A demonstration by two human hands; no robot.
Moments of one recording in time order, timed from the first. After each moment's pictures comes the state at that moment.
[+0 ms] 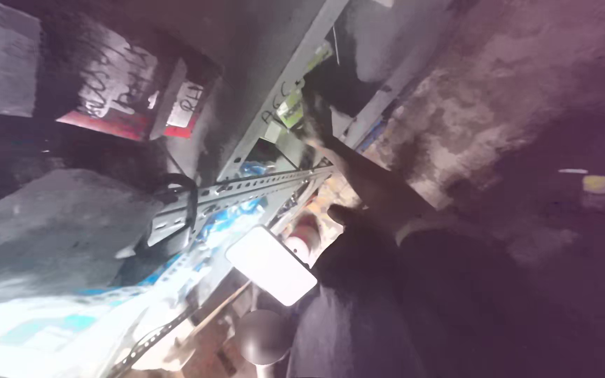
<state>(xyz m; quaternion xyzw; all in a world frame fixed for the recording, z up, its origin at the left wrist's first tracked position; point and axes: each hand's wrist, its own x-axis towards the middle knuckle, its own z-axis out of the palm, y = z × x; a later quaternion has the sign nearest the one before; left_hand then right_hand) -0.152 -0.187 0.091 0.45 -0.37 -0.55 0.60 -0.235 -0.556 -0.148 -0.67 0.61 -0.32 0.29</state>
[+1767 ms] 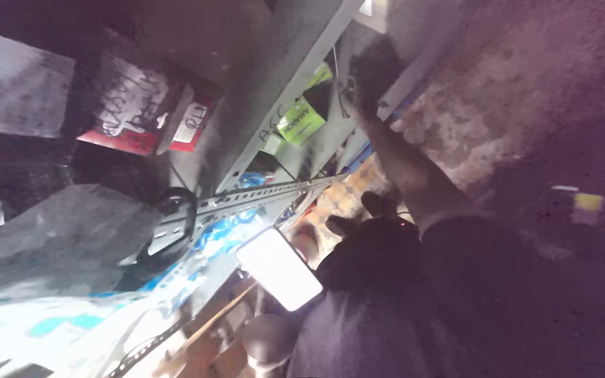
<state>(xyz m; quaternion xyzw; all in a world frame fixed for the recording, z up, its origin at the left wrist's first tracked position) -0.169 -0.197 0.086 0.42 -0.34 -0.59 0.60 -0.373 -0.642 -0.097 -0.52 0.67 -0.19 0.49</state>
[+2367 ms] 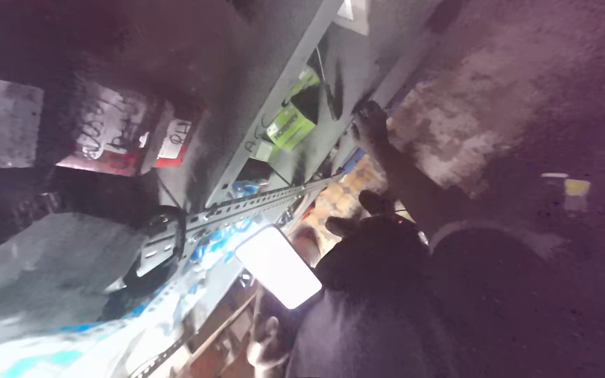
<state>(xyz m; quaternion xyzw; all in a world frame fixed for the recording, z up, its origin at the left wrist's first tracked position) -0.158 -0.209 0.078 0.42 -0.35 -0.61 0.57 -0.409 -0.551 -0.210 -0.72 0.63 -0.27 0.15</state>
